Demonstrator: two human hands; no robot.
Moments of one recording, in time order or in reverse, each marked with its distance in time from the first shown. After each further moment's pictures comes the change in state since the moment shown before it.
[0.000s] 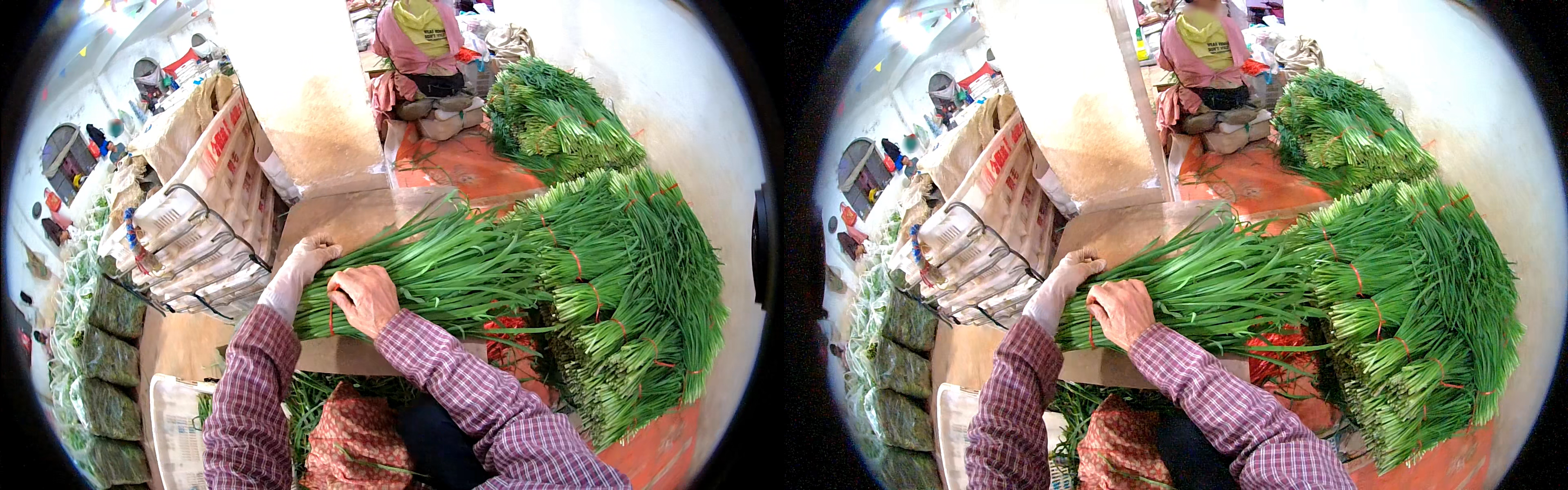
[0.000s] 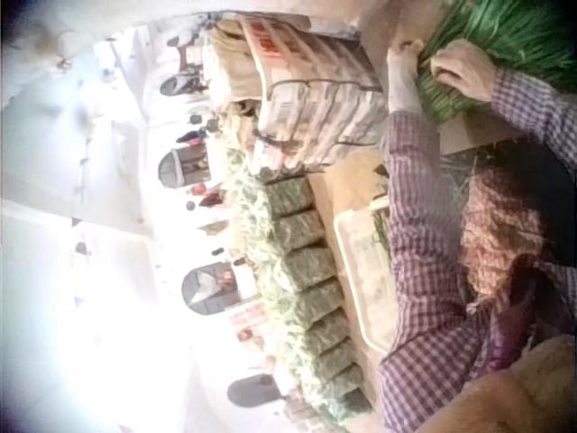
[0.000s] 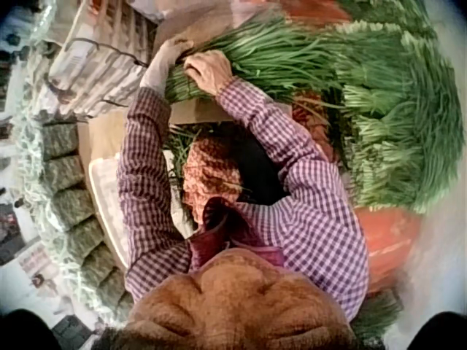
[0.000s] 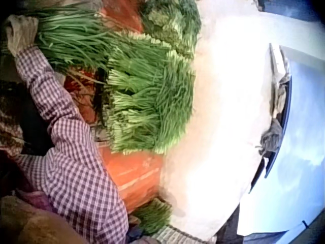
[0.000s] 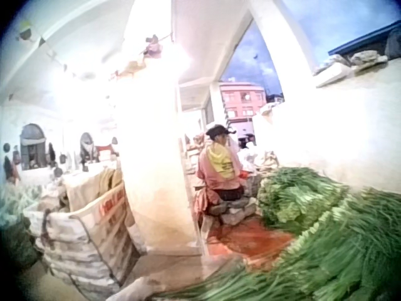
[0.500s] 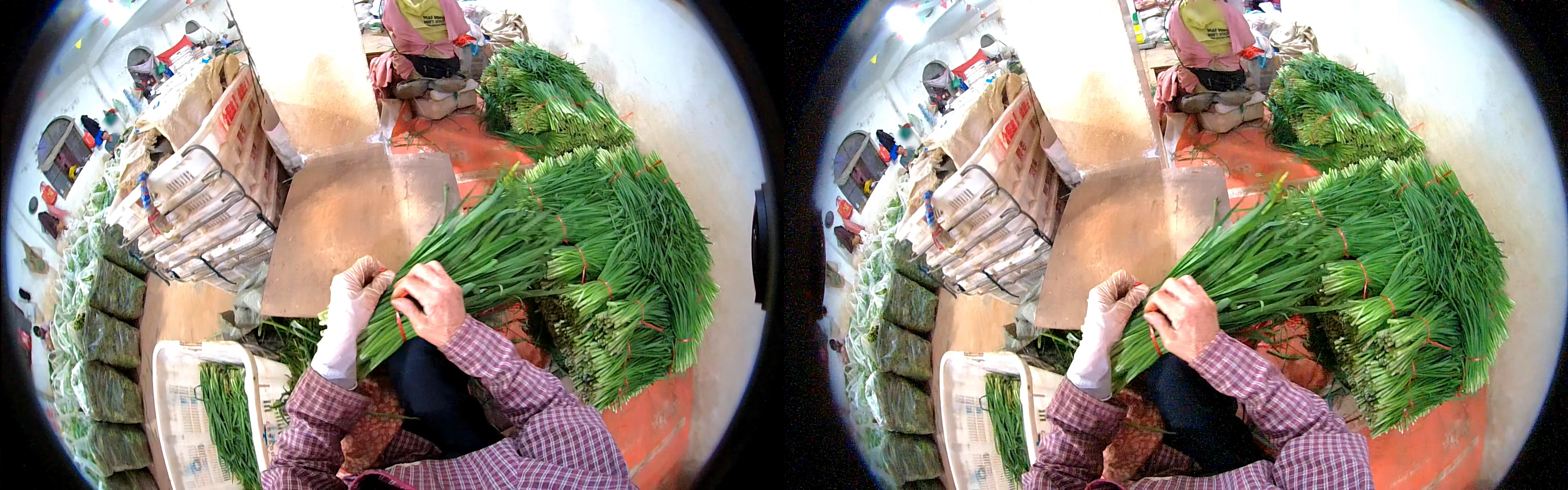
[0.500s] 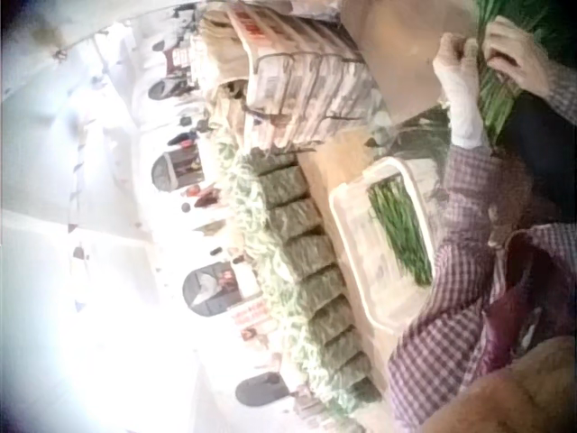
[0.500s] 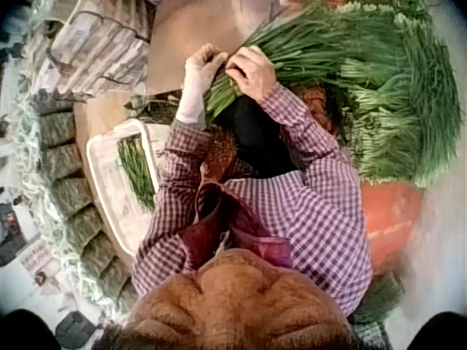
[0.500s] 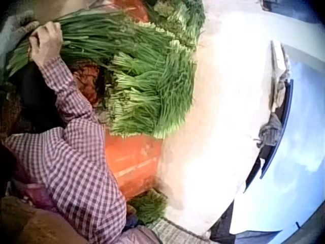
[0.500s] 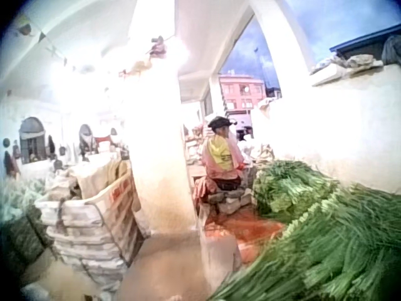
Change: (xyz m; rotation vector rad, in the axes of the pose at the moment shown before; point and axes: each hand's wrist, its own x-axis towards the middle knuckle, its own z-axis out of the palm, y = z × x) left_hand -0.186 0.026 0.093 -0.347 0.100 0.311; right_hand -0.090 -0.067 -0.098 -0.063 0.003 0.065
